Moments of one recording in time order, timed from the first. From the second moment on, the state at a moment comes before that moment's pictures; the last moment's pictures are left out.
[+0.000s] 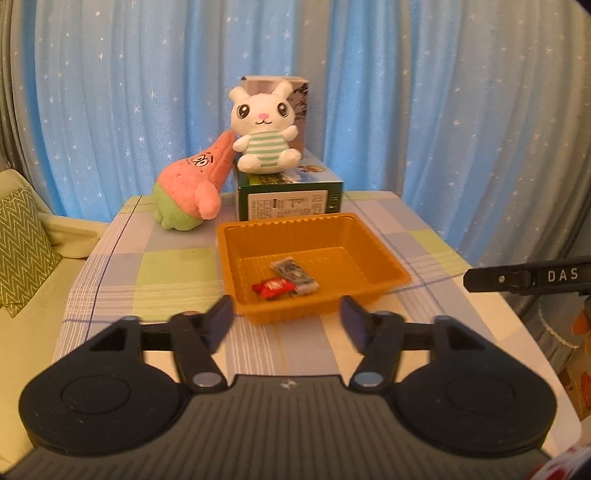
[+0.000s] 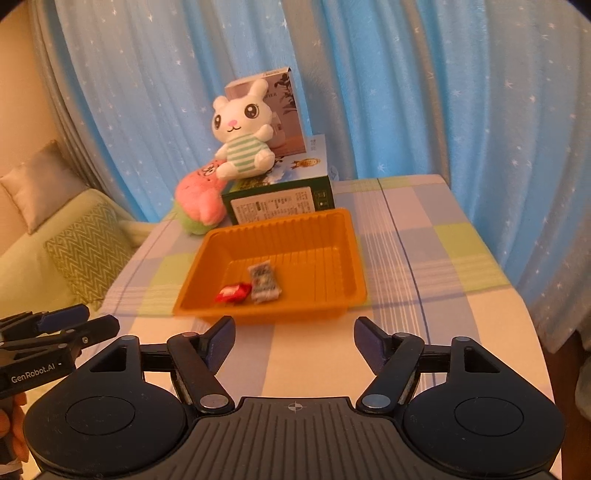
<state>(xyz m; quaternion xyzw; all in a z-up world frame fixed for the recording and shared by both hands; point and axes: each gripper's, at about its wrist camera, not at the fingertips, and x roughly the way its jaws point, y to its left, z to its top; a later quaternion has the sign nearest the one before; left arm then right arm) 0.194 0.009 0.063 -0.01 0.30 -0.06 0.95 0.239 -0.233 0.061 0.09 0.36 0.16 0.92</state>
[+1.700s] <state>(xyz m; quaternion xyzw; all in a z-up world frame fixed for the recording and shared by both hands) 0.094 0.038 -0.089 -0.07 0.47 -0.04 0.88 0.077 -0.247 -0.063 0.06 0.44 0.09 0.89</state>
